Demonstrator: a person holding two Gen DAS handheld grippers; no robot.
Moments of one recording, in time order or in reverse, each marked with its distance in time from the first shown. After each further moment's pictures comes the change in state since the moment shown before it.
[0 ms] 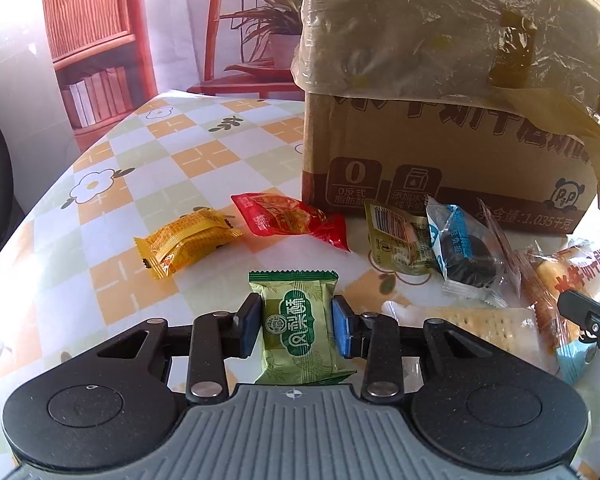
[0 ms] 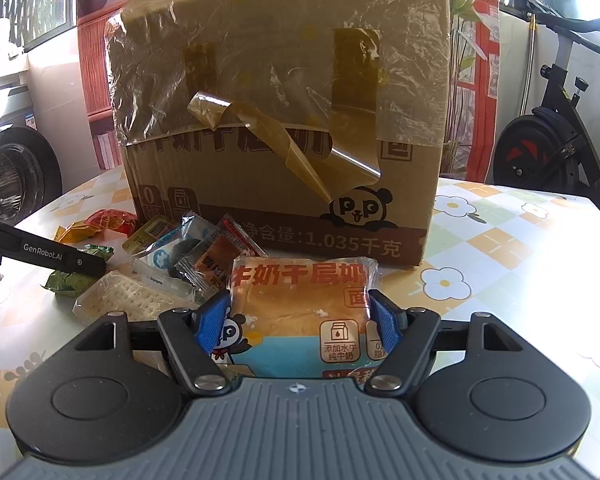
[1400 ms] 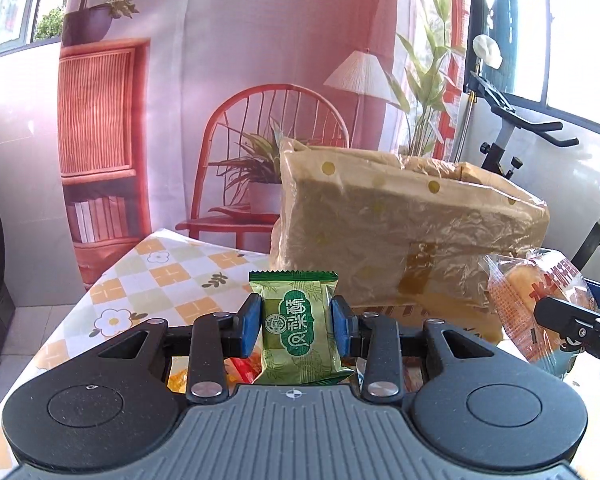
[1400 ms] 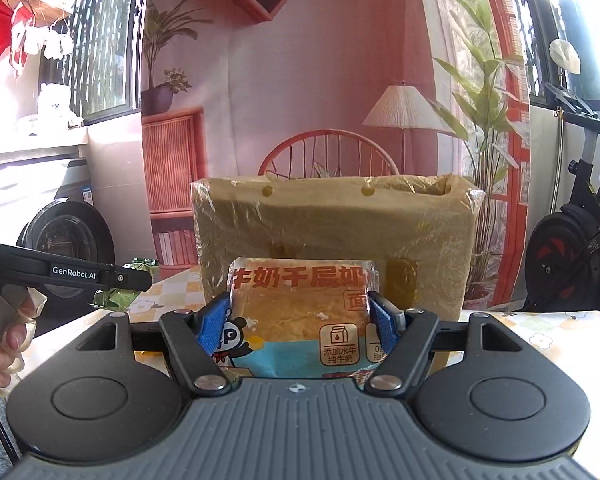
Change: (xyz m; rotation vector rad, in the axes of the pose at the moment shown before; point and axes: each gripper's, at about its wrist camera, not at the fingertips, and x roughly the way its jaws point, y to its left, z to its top) left arm -0.119 0.008 0.054 -0.033 -0.375 -0.096; right arm -0.093 0.021 0.080 -0.053 -0.296 0.141
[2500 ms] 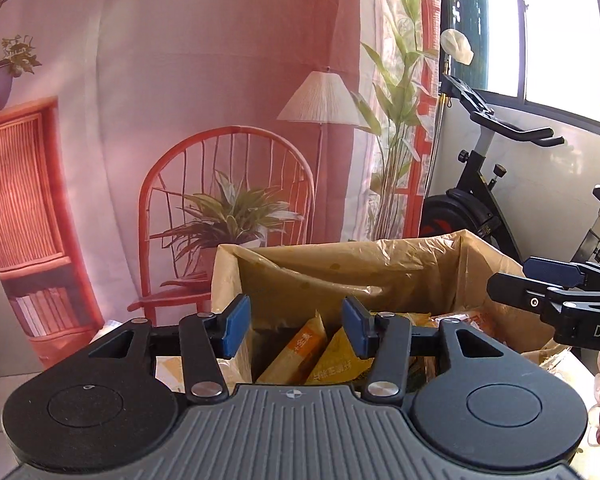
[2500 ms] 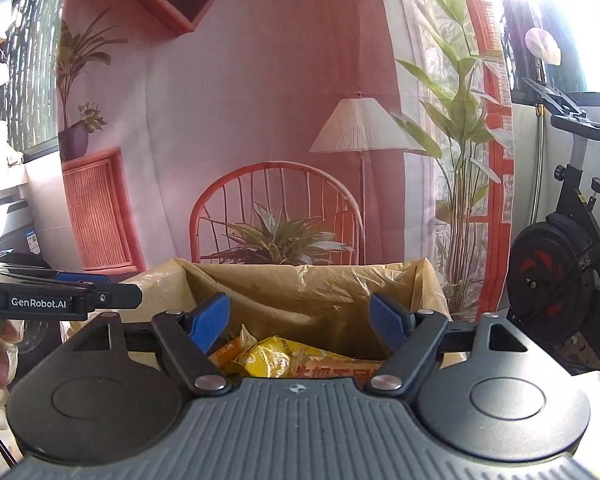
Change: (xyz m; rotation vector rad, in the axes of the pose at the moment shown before) left arm 0.097 -0.033 0.119 0.116 0.002 -0.081; right arm 0.112 -0.076 0.101 0.086 0.019 -0.079
